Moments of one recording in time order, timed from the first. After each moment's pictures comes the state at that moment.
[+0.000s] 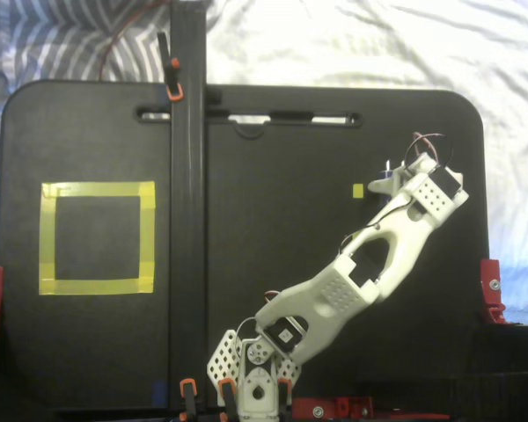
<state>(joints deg) 46.8 54.1 69.5 59.7 -135.4</state>
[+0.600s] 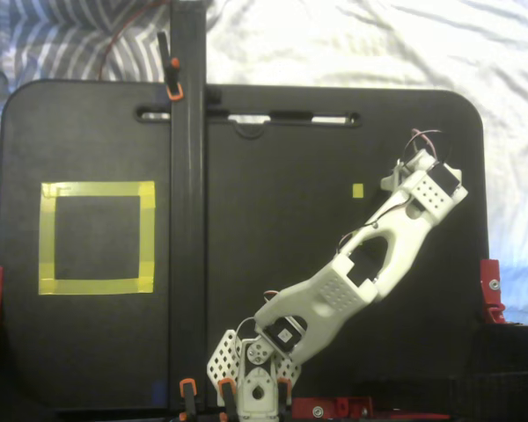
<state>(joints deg) 46.0 54.3 69.0 60.9 -135.4</state>
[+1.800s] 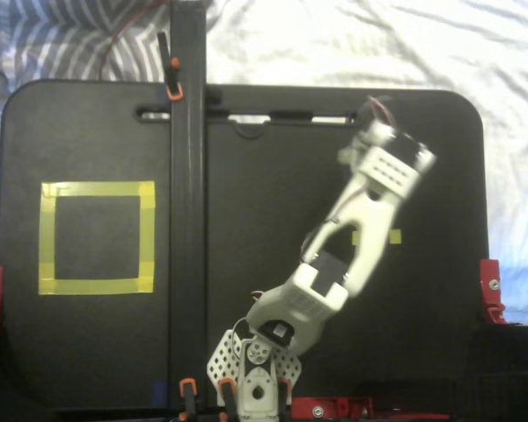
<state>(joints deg) 31.6 69.8 69.3 77.8 -115.4</state>
